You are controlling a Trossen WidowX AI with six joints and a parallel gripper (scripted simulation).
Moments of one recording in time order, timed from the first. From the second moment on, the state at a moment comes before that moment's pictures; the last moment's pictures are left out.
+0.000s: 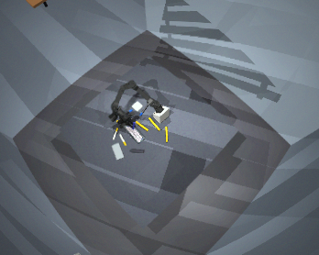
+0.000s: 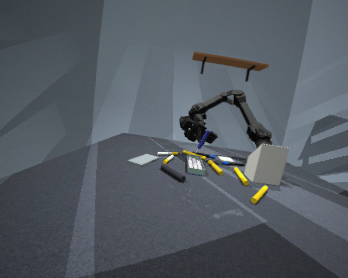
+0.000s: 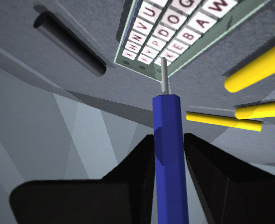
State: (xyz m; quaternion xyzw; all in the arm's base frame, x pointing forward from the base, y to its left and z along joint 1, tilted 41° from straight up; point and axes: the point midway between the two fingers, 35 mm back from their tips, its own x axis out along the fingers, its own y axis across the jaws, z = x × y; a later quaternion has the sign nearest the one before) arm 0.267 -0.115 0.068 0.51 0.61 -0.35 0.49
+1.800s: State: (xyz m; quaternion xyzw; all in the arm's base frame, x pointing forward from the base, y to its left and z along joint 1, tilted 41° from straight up) arm 0.250 -0.155 0.069 0.64 0.49 -0.45 0.38
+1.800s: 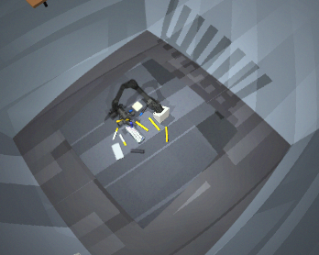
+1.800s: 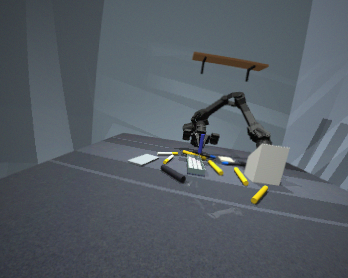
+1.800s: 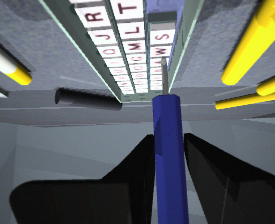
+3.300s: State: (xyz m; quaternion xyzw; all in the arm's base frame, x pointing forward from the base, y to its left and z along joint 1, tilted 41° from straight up) arm 0.248 -0.163 0.061 0.64 0.49 -0.45 0.38
